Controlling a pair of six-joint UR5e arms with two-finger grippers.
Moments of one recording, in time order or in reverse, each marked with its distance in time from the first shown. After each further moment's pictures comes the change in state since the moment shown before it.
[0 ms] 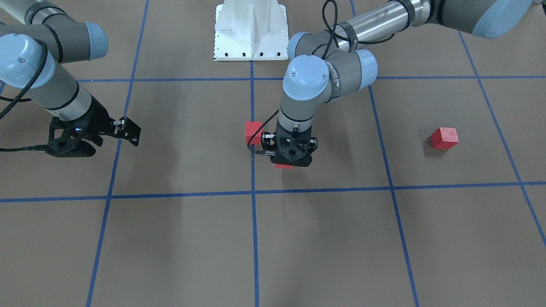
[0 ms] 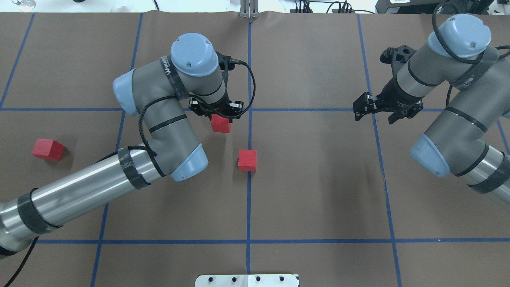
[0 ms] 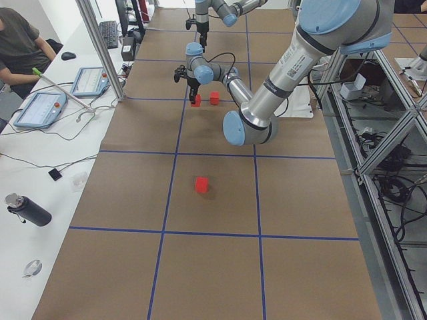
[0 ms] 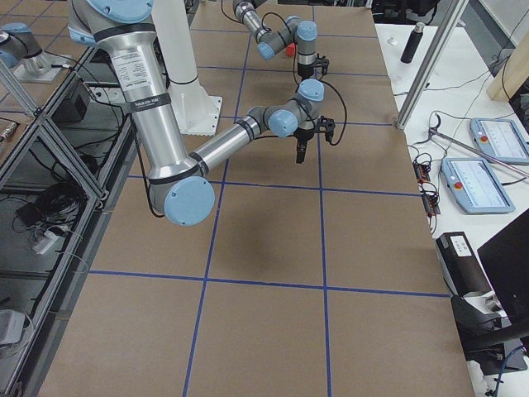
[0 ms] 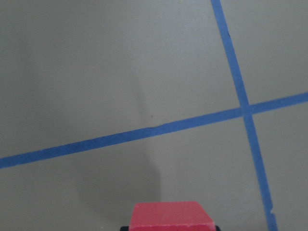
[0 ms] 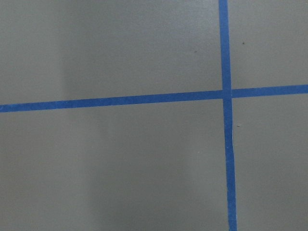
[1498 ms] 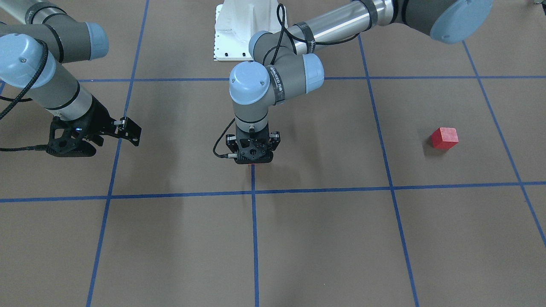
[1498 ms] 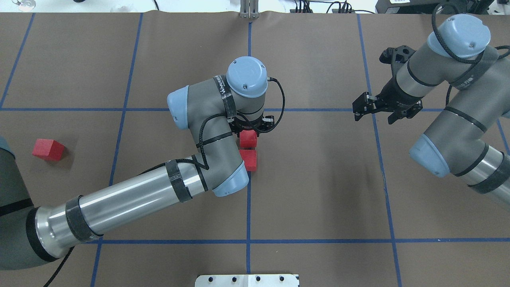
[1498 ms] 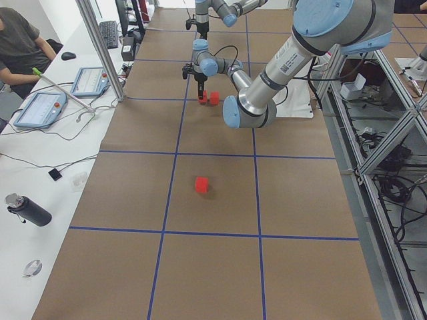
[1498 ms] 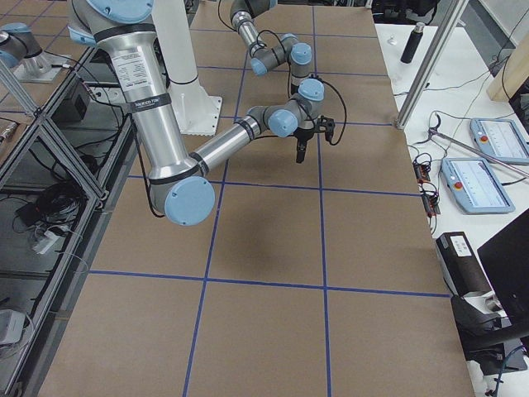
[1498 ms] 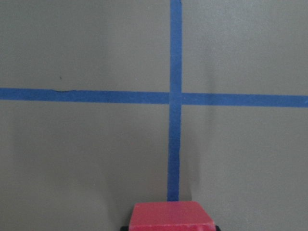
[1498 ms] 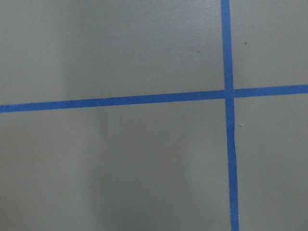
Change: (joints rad) left arm 0.086 -0.119 0.144 0.014 0.059 -0.147; right arm -0.001 0.001 0.000 0.000 0.000 0.003
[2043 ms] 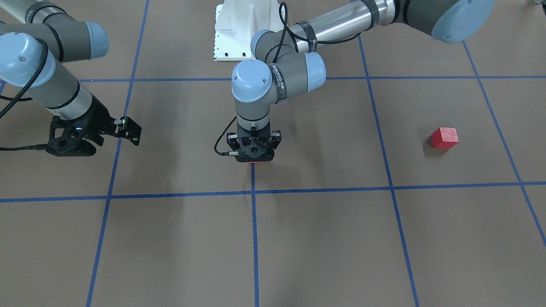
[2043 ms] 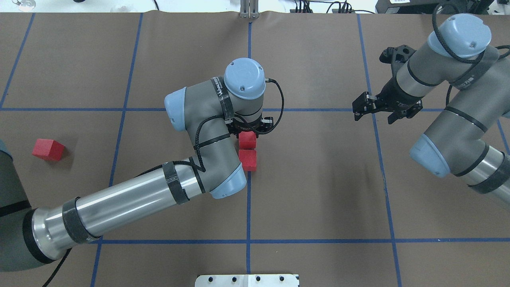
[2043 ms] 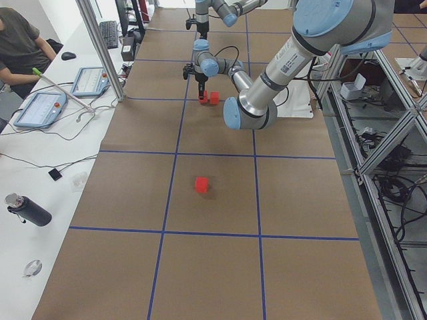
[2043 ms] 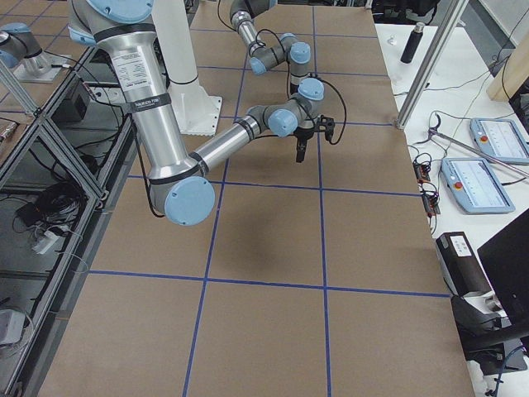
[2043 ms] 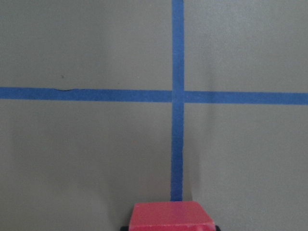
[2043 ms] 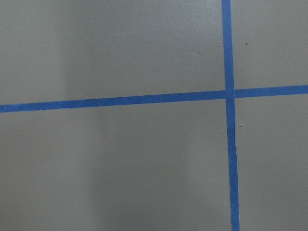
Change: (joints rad) left arm 0.003 0.014 -0.022 -0.001 0.000 0.001; right arm 0.000 0.000 0.004 0.000 0.000 0.002
